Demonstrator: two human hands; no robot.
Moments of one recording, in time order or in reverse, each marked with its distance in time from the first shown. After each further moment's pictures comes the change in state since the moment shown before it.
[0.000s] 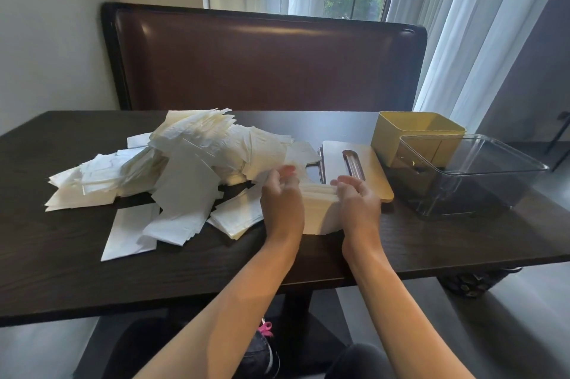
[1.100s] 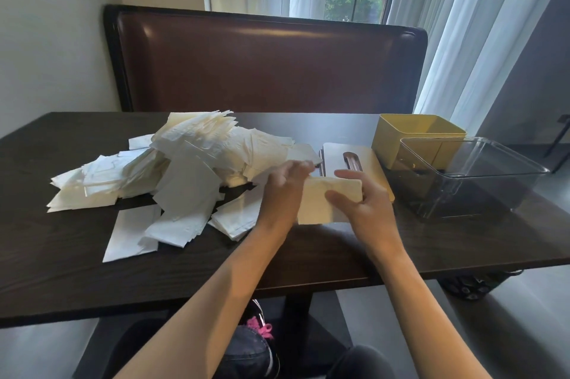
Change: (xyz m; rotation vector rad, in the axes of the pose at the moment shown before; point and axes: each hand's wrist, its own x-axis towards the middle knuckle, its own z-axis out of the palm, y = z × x) left_hand 0.013 0.016 -0.015 0.149 -0.308 0.070; right_hand 0.009 -0.006 -0.031 -0.260 -0.340 -0.394
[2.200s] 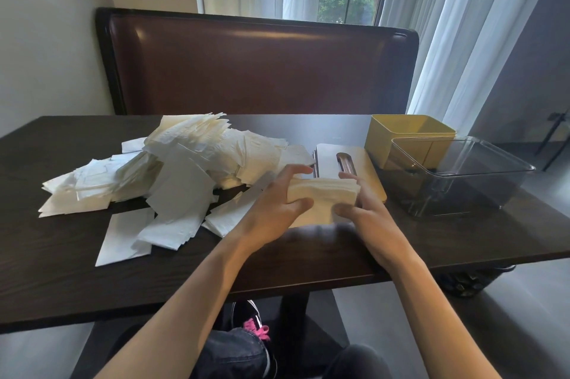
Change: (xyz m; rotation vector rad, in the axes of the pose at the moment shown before) left_hand -0.006 -0.004 -0.024 0.440 -0.304 0.215; right_hand -0.003 0.004 -0.021 0.020 -0.180 0.214
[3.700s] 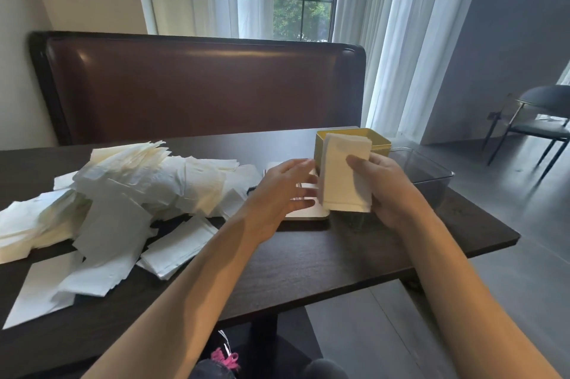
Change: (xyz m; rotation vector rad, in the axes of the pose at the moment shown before) left_hand 0.066 0.084 0.057 -0.655 -0.169 -0.272; right_hand 0.013 -0.073 -0.105 0.159 0.245 0.138
